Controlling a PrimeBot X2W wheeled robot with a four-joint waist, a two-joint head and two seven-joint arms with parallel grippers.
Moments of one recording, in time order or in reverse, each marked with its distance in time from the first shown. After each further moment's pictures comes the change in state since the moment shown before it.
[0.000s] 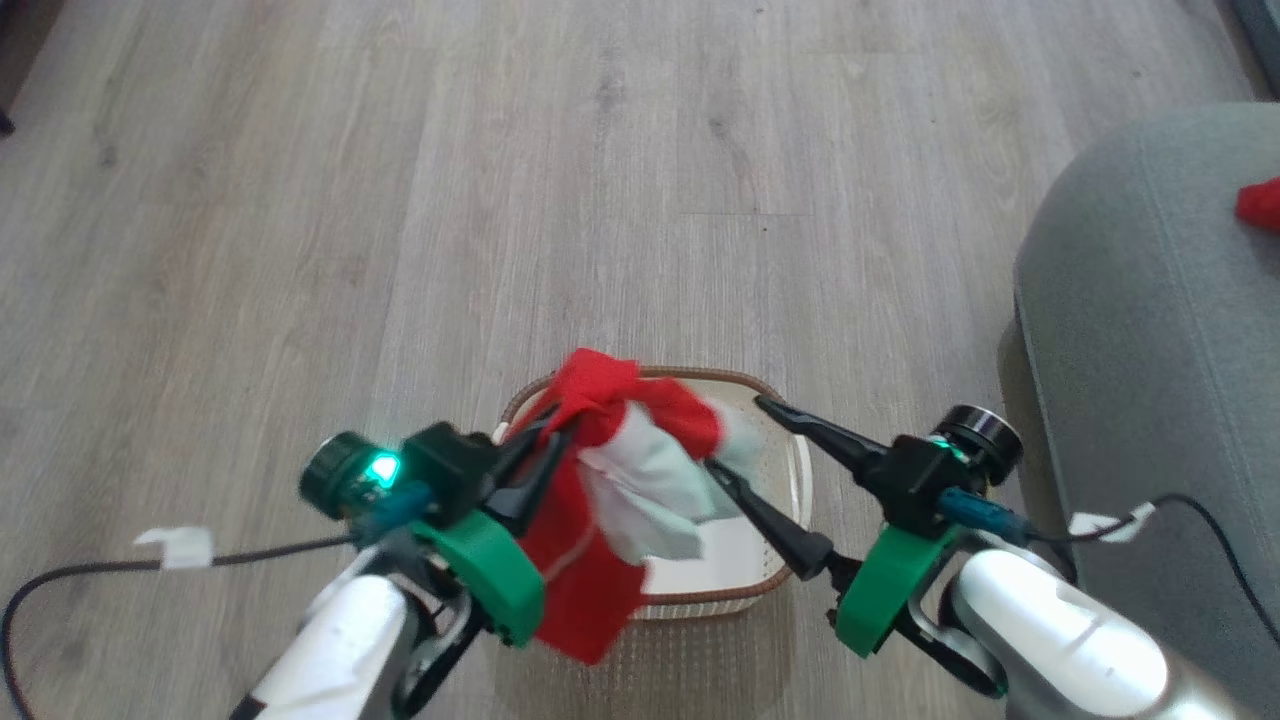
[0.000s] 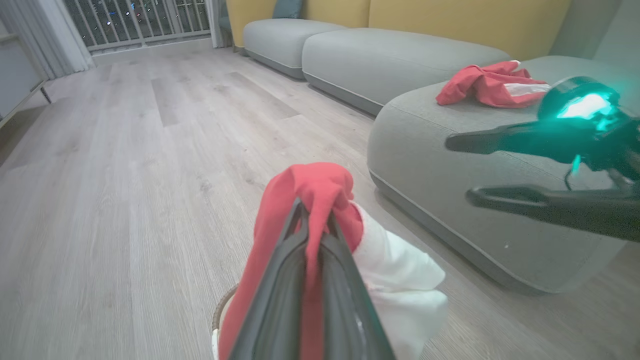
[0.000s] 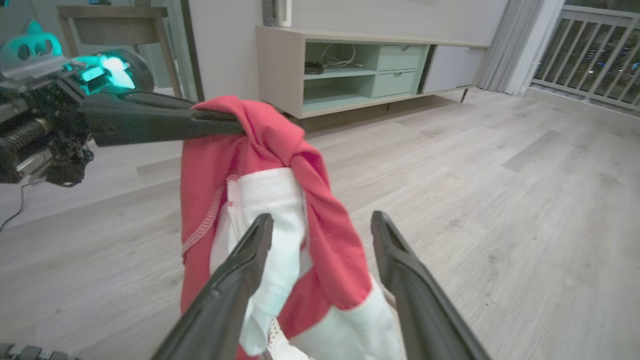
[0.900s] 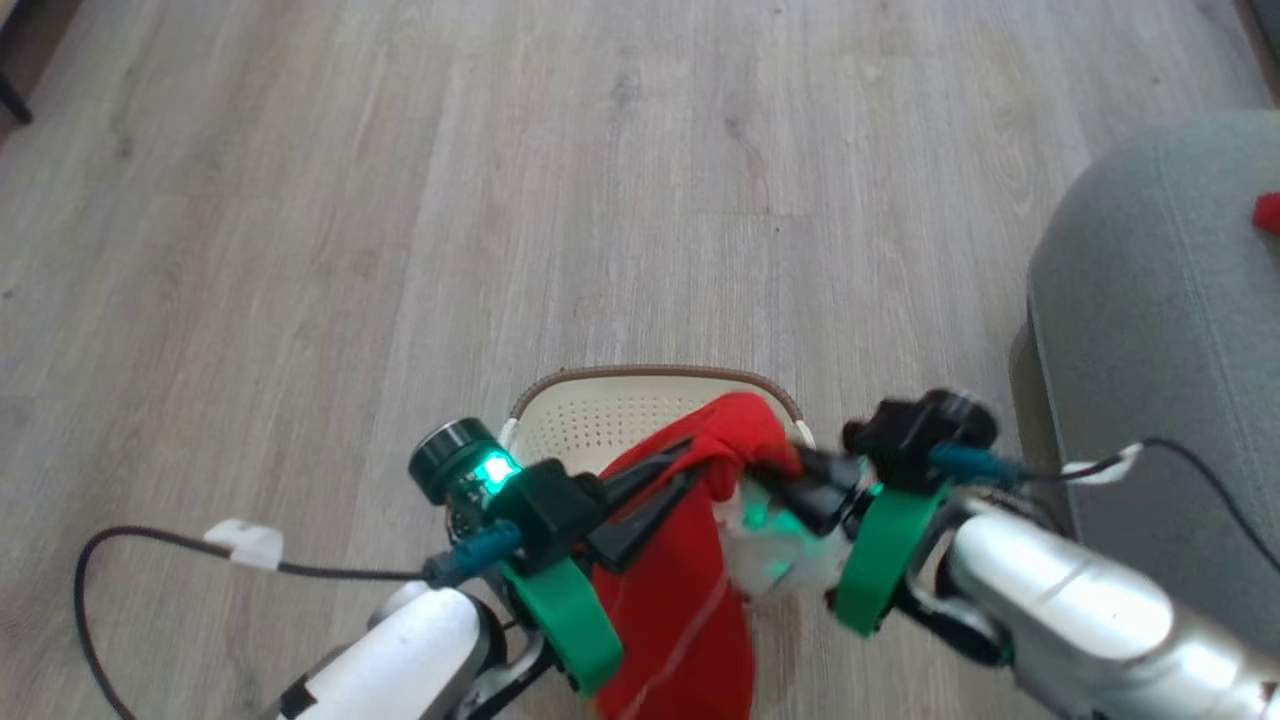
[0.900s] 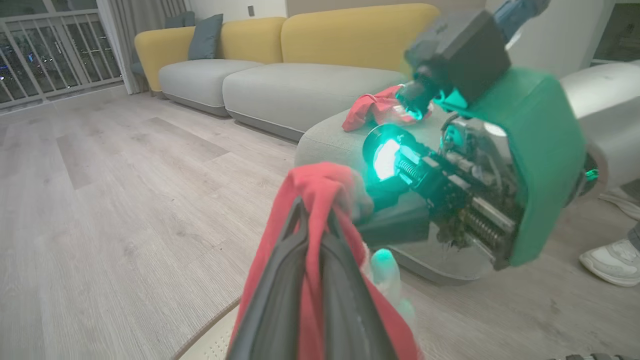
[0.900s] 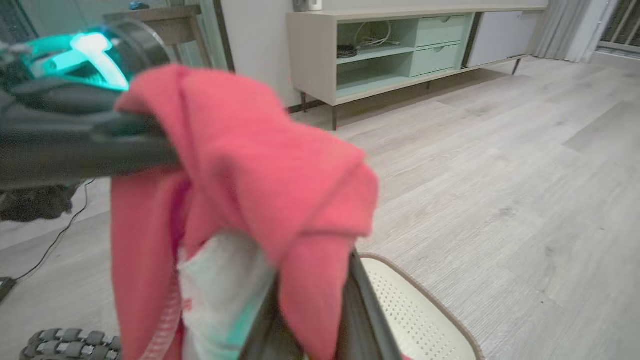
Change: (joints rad) left arm -0.115 0.081 -0.317 -0.151 -0.099 0.005 -0.041; right arm -0.201 -0.081 0.282 0.035 0.299 0.000 0.000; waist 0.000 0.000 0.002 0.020
